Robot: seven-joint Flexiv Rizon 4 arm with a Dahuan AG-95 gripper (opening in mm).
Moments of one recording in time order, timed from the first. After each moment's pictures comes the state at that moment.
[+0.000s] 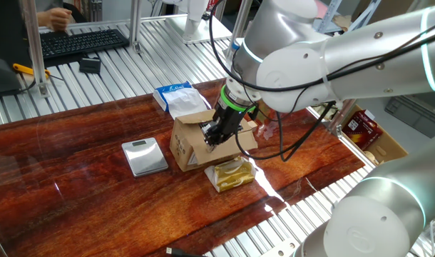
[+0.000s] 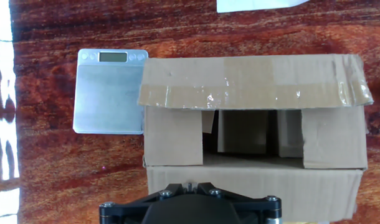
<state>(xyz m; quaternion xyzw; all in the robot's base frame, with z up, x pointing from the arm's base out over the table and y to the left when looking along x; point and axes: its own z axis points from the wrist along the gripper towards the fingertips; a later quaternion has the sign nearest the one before) 0.401 0.020 0.132 0.03 1.00 0.04 0.05</state>
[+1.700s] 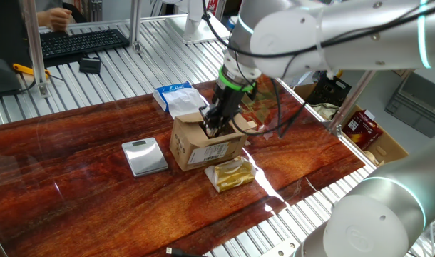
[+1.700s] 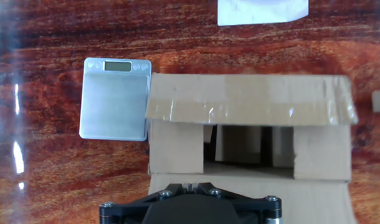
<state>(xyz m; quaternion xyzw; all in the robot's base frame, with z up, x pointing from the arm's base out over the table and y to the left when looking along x) 0.431 0.012 0.172 0.00 1.00 0.03 0.04</state>
